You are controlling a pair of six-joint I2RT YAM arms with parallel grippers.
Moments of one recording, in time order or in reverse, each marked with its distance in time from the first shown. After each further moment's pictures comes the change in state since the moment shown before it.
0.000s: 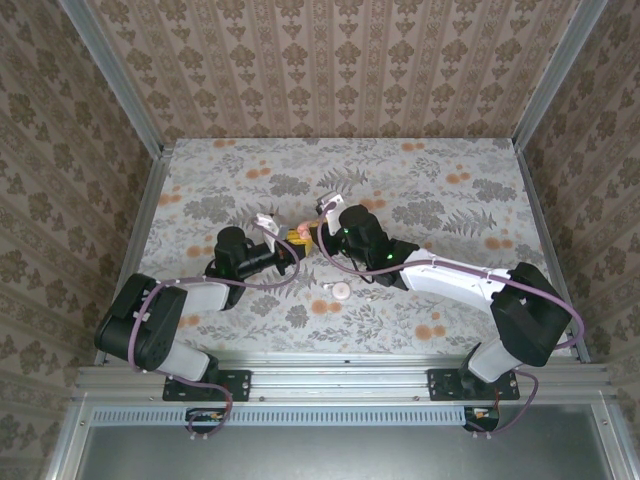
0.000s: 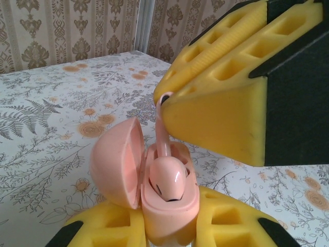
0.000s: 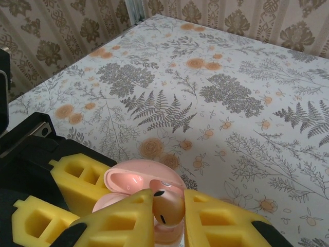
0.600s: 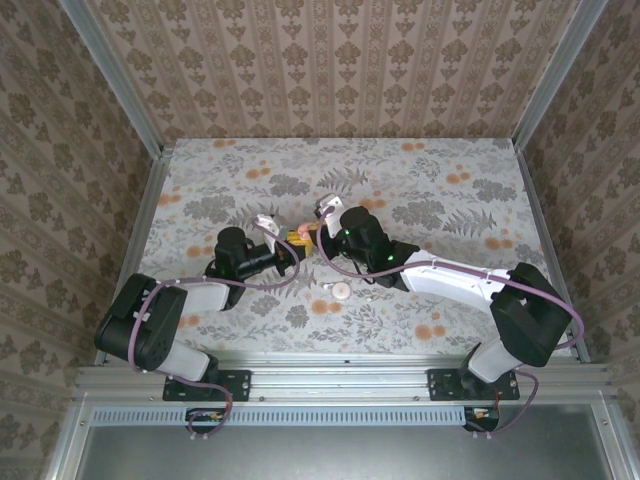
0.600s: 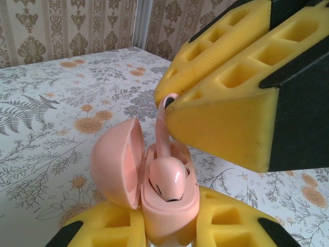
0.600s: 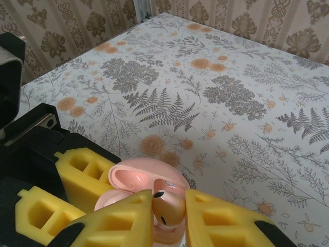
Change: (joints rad) left arm 0.000 0.000 -0.002 -0.013 0.008 0.000; right arm 0.002 -0.002 -0.018 0.018 -0.027 -0.049
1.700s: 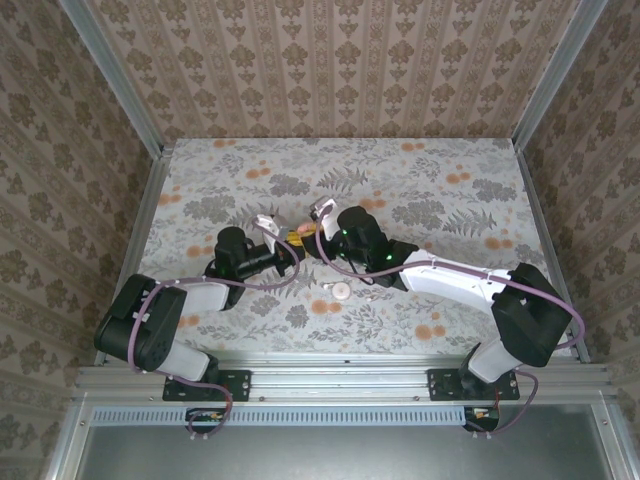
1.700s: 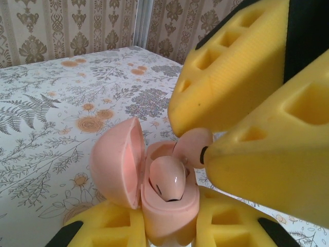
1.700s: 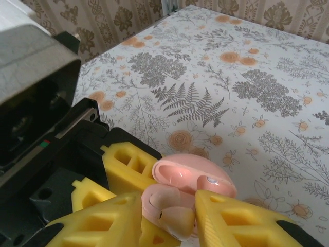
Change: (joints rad) left arm 0.000 -0.004 0.000 -0.011 -0.001 0.014; right arm 0.012 -0.002 0.025 -0.037 -0.090 0.035
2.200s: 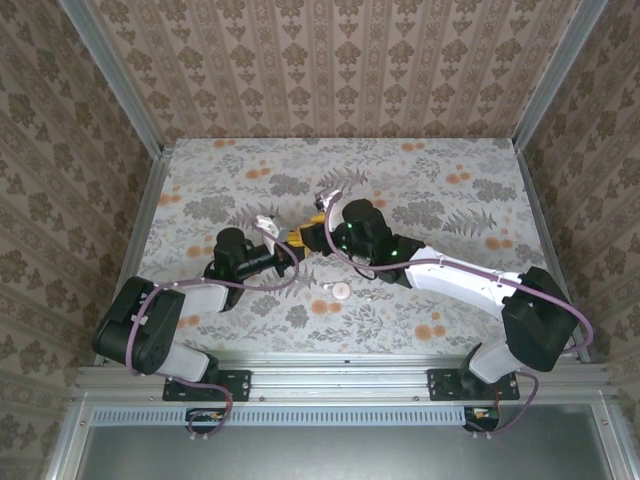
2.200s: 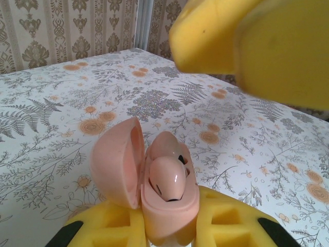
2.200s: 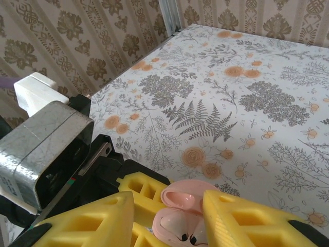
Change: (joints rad) left arm 0.000 -0.017 -0.009 -0.005 -0.008 0.021; right arm -0.023 -0.040 0.032 -0.016 -0.030 0.114
